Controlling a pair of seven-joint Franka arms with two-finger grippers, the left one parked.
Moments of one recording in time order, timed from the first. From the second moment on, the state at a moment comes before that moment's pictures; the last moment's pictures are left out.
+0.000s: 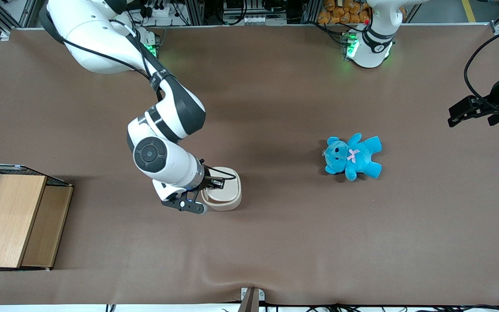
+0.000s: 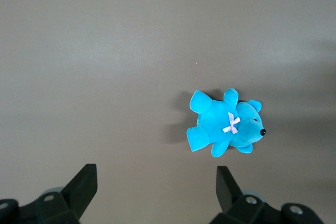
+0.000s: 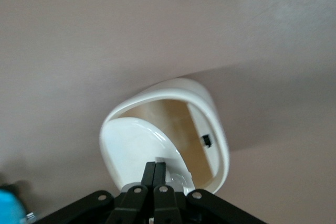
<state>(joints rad) 0.29 0.79 0.33 -1.10 0.01 1.92 0.78</state>
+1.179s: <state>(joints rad) 0.03 0.69 0.49 -0.98 0.12 1.60 0.84</state>
